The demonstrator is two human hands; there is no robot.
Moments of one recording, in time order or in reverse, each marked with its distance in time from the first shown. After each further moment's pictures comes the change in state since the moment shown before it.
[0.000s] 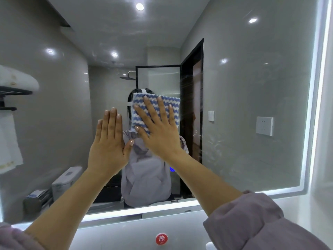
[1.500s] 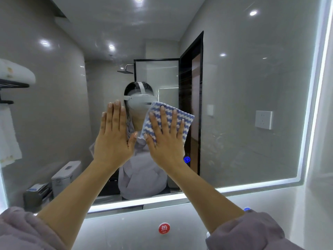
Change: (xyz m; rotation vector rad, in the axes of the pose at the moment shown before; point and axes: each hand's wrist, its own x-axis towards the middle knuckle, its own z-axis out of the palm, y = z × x) left_hand 0.000 -0.002 0.005 -0.043 0.007 0.007; right_hand -0.050 -0.018 0.017 0.127 0.024 0.230
